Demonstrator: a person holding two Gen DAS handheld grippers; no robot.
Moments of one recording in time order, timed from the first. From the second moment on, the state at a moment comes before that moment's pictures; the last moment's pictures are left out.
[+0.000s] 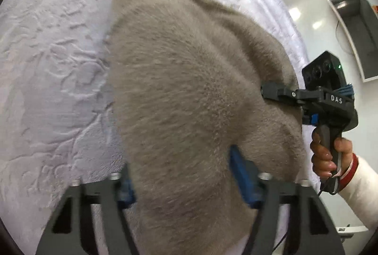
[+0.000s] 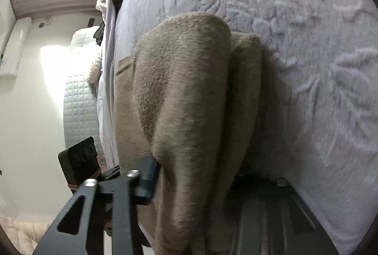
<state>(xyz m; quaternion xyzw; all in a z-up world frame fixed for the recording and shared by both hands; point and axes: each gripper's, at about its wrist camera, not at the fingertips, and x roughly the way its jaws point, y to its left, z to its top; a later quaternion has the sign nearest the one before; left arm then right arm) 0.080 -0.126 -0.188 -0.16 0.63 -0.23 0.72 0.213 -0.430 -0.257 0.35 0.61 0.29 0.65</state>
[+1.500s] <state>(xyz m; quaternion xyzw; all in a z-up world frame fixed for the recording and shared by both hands) -0.110 -0.008 -0.122 -0.08 0.62 -0.06 0.78 0.072 -0.313 -0.184 0.27 0.67 0.20 0.66</state>
